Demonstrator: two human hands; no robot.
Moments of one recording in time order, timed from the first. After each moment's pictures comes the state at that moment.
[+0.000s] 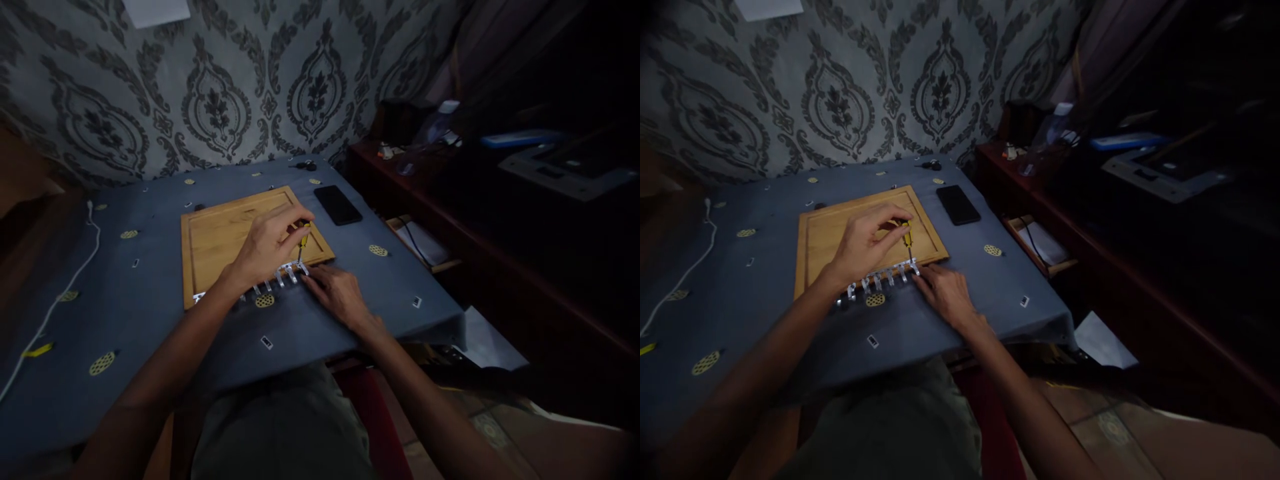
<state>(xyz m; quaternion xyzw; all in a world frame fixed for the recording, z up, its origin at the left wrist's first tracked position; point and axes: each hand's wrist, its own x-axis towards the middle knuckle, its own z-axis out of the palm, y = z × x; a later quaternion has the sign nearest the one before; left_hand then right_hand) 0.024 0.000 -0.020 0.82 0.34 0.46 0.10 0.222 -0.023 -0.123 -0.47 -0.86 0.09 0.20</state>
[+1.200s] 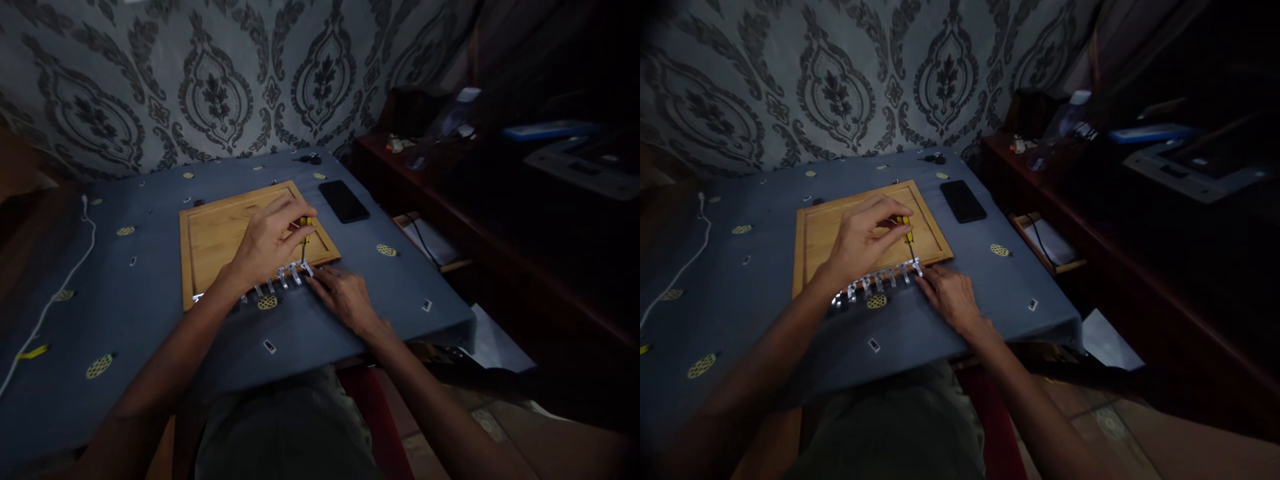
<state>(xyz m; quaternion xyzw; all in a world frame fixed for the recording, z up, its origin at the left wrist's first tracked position) 0.018 0.003 -0.018 0.81 0.36 0.46 0.10 0.222 -0.024 -0.123 -0.47 -0.86 0.07 0.18</state>
